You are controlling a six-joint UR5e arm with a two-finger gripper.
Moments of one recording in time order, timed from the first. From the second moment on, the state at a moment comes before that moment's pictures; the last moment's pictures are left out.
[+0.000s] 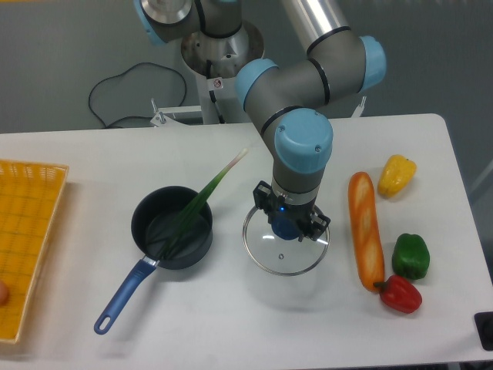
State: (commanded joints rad) arm 2.50 -1.96 -1.49 -1.26 1.55 1.03
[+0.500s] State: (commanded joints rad) arm 2.50 -1.95 -1.50 -1.26 1.55 1.03
